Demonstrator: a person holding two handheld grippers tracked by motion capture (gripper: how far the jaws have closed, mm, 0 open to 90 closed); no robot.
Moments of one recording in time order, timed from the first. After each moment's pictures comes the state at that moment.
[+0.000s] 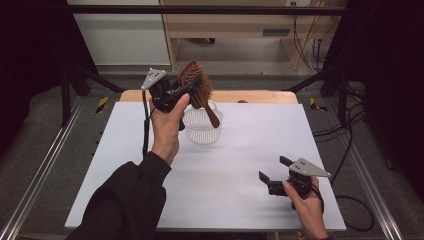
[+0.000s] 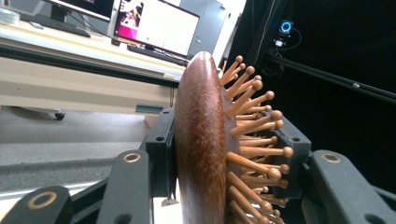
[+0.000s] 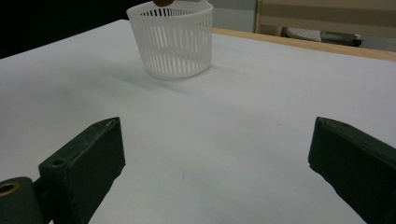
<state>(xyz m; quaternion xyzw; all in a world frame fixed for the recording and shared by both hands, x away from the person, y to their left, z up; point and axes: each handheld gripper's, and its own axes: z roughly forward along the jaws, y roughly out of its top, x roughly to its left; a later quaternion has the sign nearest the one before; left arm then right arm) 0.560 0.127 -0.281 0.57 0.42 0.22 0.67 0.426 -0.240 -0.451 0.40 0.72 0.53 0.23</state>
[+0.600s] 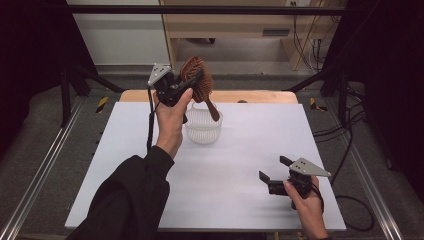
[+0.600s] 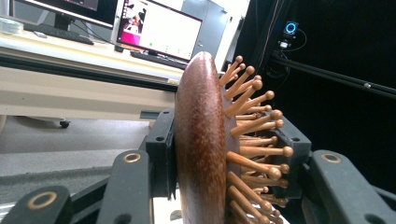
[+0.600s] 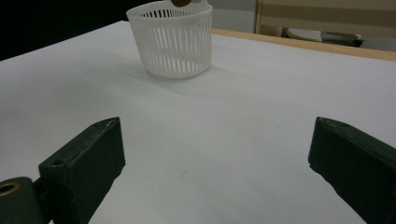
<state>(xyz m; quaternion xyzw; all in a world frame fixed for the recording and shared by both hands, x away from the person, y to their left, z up) 0.585 0.121 -0.288 0.57 0.41 0.24 0.67 0.427 -0.241 -0.452 0.40 0.71 0.53 0.23</state>
